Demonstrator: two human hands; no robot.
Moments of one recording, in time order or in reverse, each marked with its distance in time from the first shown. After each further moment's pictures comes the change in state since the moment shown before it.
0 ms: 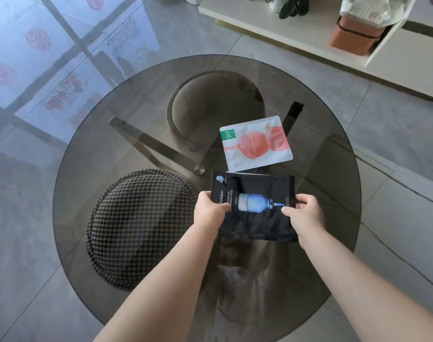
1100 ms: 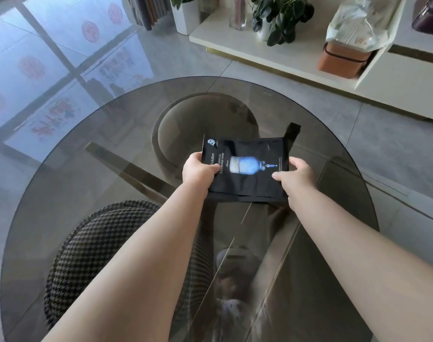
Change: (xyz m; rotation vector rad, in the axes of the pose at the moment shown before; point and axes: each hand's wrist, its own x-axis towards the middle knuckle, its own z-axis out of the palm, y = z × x) left_hand 0.105 0.106 0.017 -0.080 0.031 0.264; right_hand 0.090 -0.096 0.045 0.112 -0.001 -0.172
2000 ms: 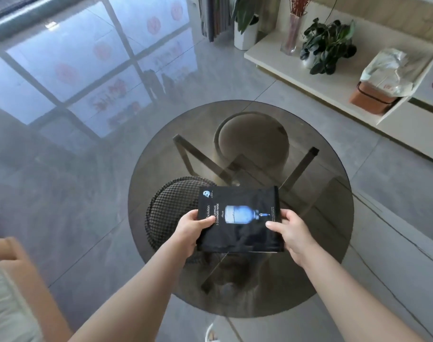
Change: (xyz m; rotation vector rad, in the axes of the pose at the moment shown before) left_hand -0.250 -0.016 -0.199 -0.383 -0.108 -0.346; right_hand -0.247 -0.025 -0.060 0.031 -0.521 0.136
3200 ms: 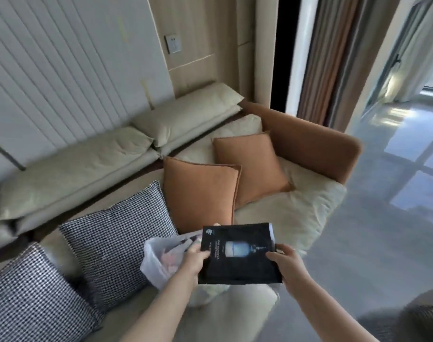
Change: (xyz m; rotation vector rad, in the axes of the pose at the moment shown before) left_hand -0.633 -0.393 -0.198 -1.093 1.240 0.194; right_hand -0.555 0.207 0.260 -1.013 -1.236 -0.113
